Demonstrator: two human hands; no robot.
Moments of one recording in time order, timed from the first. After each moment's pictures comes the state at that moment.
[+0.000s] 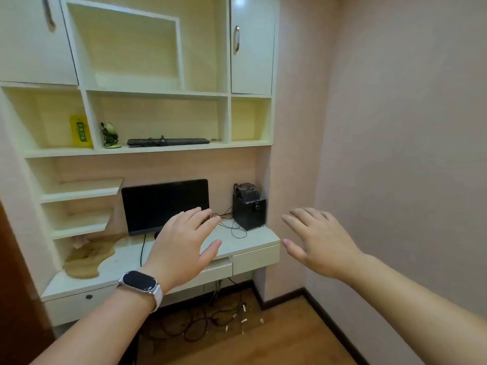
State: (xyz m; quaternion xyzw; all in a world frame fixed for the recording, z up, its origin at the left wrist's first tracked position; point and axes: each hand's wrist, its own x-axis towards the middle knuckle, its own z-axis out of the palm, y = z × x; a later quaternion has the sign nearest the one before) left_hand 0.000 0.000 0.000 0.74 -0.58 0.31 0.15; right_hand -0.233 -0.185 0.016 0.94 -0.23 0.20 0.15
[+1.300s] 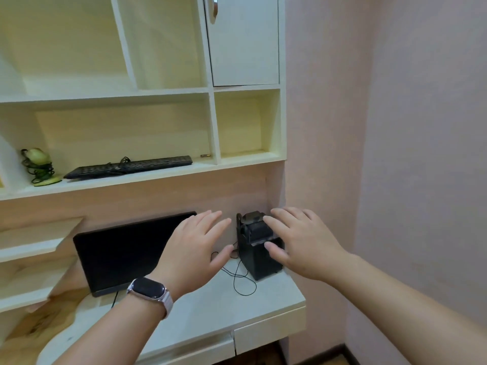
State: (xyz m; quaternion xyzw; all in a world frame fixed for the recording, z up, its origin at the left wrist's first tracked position) left_hand 0.180 -0.361 0.015 0.74 -0.57 0.32 0.13; right_hand 0.004 -0.547 0.010 0.92 -0.12 0.35 0.15
